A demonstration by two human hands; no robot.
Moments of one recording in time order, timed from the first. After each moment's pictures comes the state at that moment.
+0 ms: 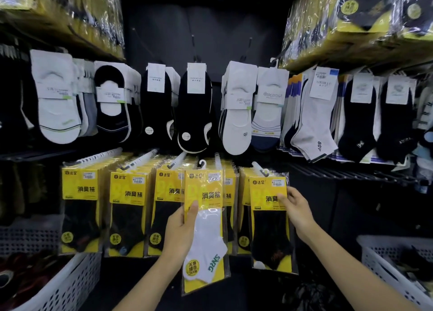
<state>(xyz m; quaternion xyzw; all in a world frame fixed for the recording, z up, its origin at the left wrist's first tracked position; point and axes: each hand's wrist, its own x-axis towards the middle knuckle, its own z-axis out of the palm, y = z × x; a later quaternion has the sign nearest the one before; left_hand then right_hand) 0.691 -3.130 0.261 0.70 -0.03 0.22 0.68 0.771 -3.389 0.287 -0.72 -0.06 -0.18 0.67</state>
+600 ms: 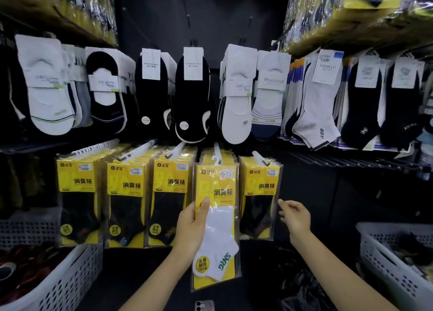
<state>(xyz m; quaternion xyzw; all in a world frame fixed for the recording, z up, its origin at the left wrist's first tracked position) 0.696 -3.148 0.250 0.69 -0.06 0.18 0.69 0.781 -3.379 0.239 -0.66 0.16 -0.19 0.71</state>
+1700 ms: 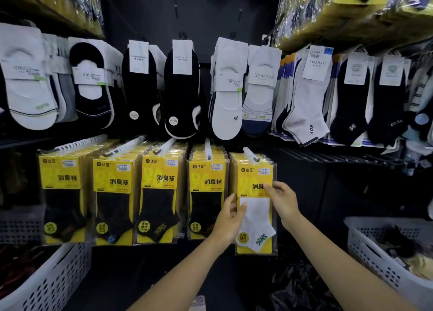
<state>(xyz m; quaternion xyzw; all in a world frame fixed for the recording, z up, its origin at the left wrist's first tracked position) 0.739 -3.233 0.238 0.75 -0.07 0.02 0.66 0.785 -3.381 0.264 -0.70 0.02 -0.20 0.68</state>
